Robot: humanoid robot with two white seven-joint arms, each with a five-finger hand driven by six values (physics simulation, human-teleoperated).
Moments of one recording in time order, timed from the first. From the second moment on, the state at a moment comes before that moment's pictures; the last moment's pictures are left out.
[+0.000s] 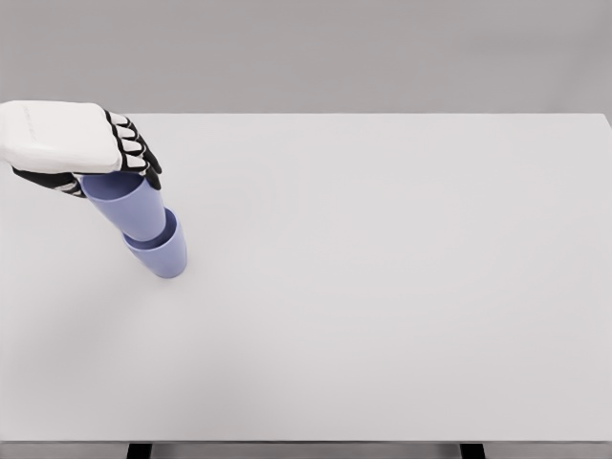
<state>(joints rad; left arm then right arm) -1.17 1.17 -1.05 -1.74 -0.15 -0.61 -0.61 0.00 0.00 -0.20 0.05 -0.06 -0.07 0.10</state>
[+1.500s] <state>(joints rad) -1.15 1.14 -1.06 -1.70 -0.17 -0.61 -0.61 0.00 0.00 -0.20 0.05 -0.06 -0.07 0.10</state>
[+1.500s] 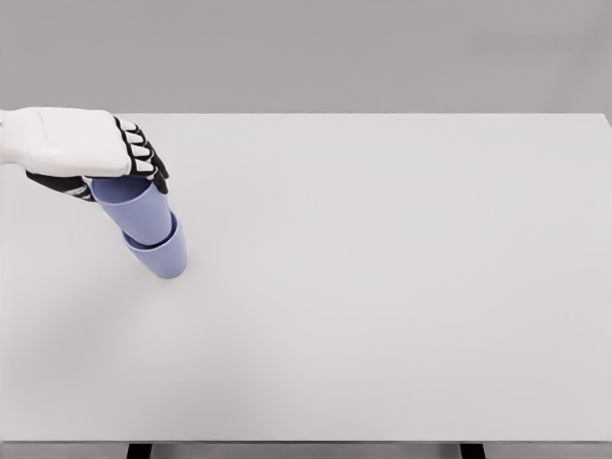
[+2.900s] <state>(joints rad) -1.13 1.13 -1.06 -1.68 -0.18 -0.61 -0.61 0.00 0.00 -0.20 0.05 -0.06 -0.07 0.10</state>
